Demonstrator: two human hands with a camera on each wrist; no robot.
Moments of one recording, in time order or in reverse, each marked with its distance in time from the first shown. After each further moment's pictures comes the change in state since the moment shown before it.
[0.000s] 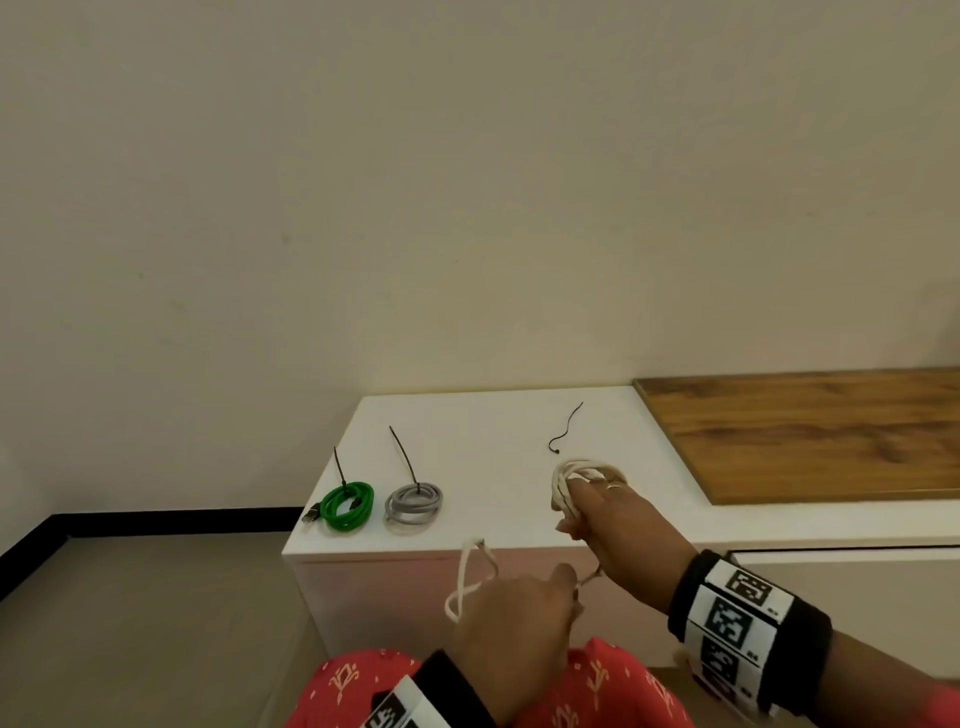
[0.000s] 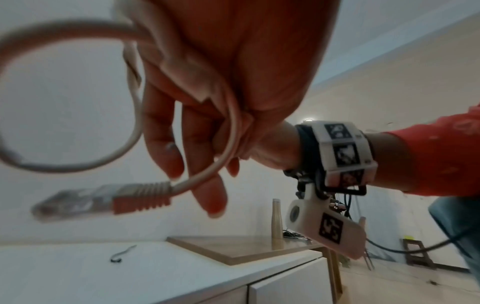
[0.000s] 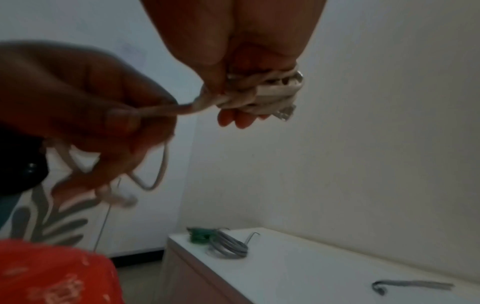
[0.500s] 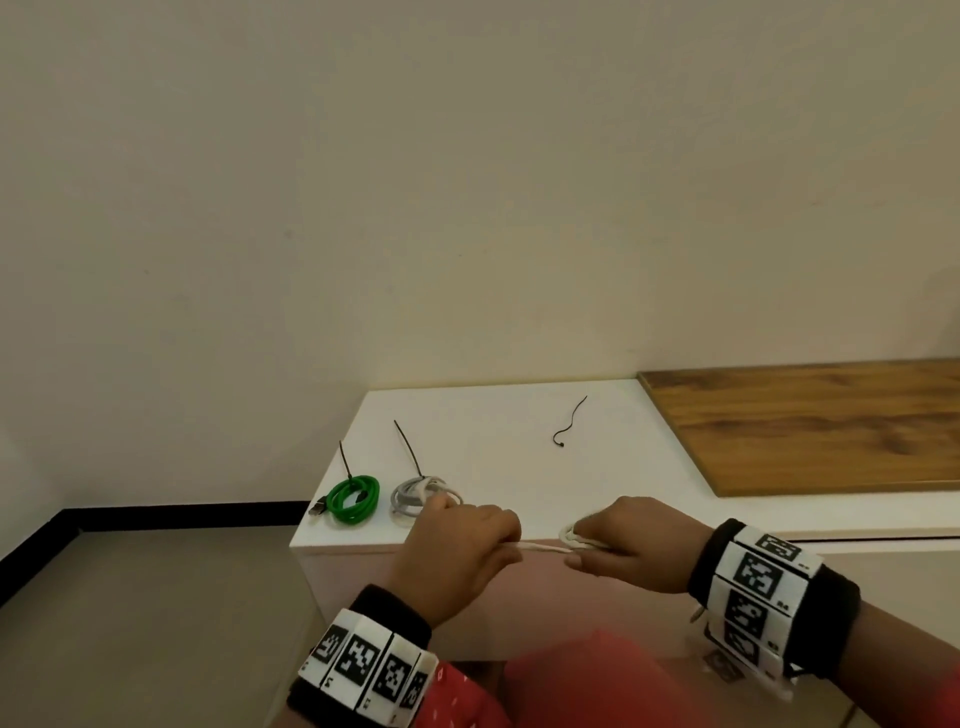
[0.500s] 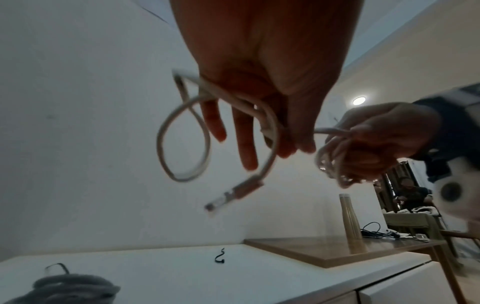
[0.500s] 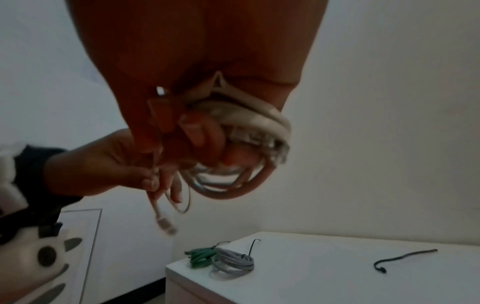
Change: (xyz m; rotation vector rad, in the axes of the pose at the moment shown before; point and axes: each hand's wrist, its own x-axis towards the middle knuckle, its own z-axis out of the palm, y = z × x) left_hand 0.017 -0.077 -0.008 0.035 0.191 0.239; right_hand 0.003 -0.006 -0.024 -0.144 -0.614 0.024
